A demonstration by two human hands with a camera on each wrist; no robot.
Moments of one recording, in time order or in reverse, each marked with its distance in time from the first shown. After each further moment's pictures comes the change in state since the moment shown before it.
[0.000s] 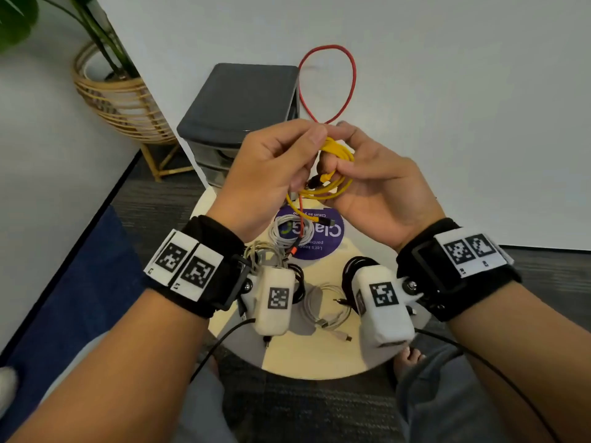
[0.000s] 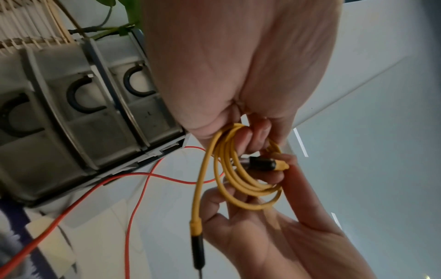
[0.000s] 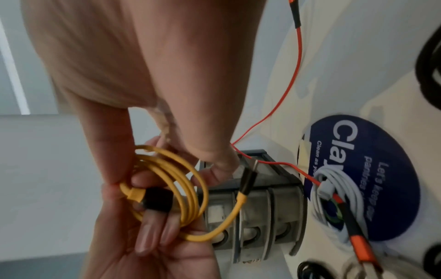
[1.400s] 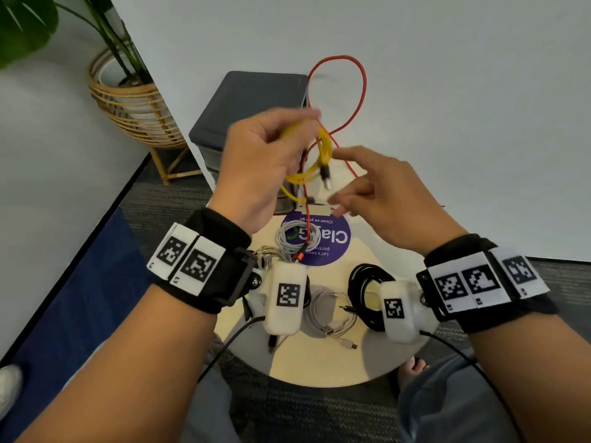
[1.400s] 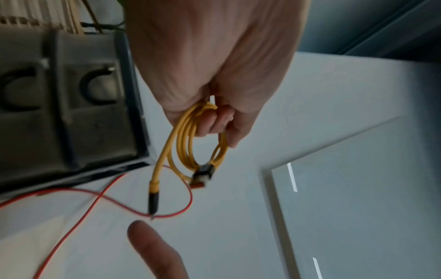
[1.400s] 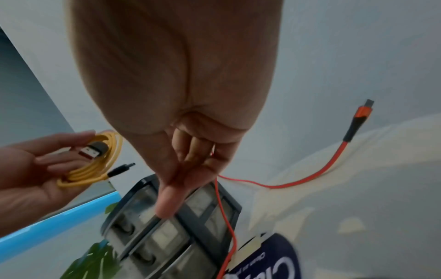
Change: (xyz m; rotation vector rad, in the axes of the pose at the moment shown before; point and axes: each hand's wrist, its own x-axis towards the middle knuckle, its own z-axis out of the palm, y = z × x) left_hand 0.008 0.015 -0.009 0.006 0.298 -0.084; right_hand -0.011 -0.003 -0.010 -1.369 0.207 -0.004
